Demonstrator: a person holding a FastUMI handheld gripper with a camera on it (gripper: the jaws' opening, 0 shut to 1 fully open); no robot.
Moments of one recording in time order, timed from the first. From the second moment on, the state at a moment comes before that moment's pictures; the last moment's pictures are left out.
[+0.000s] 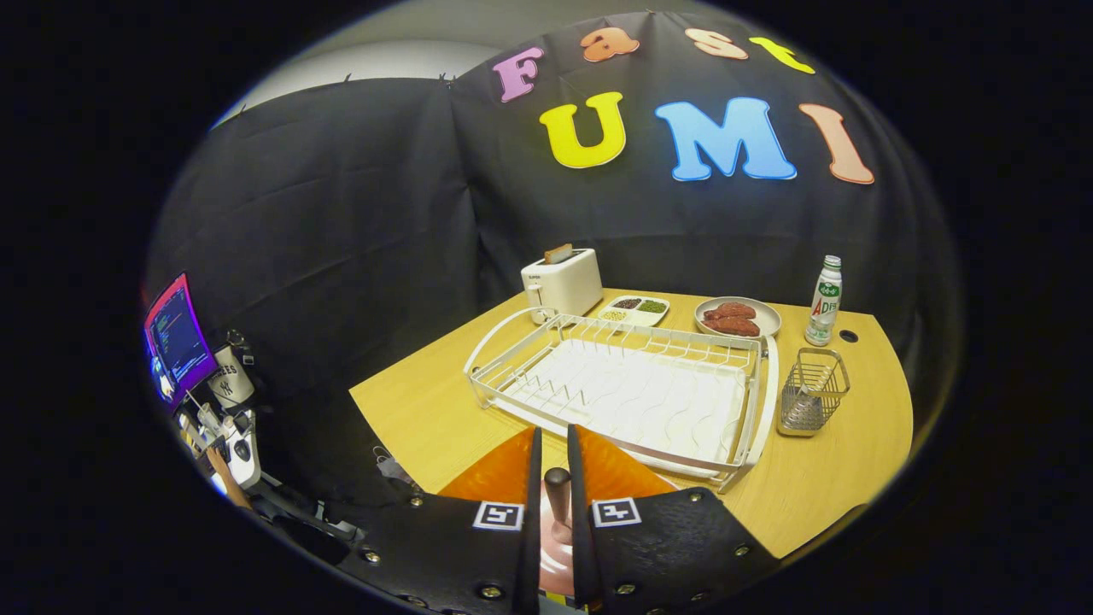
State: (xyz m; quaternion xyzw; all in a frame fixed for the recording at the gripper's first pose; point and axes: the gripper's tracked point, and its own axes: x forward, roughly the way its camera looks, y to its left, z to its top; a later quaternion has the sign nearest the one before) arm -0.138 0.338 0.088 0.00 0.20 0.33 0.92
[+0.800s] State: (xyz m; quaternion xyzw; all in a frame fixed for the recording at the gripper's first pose) arm -0.109 0.283 0.140 0.02 0.14 0.27 0.95
